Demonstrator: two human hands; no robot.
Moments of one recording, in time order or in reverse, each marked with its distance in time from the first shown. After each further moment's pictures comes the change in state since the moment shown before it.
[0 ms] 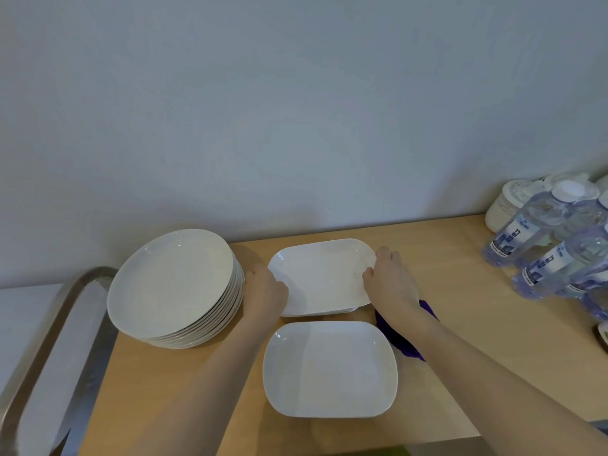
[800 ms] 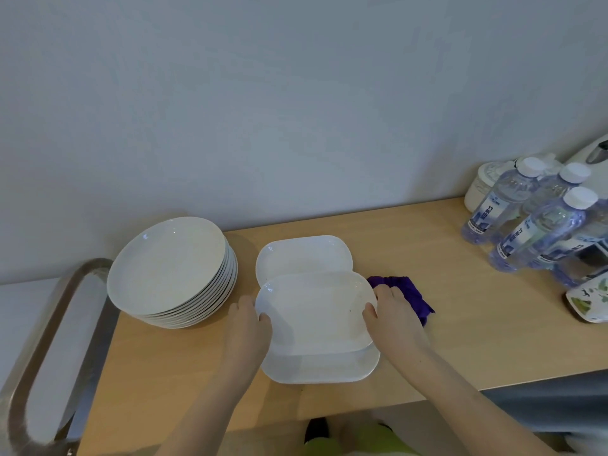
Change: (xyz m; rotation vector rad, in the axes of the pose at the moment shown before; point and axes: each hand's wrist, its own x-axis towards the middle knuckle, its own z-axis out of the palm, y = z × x) left_hand -0.082 -0.057 0.004 -0.060 0.036 0.087; right_hand -0.099 0.043 0.001 0.037 -0.103 -0.087
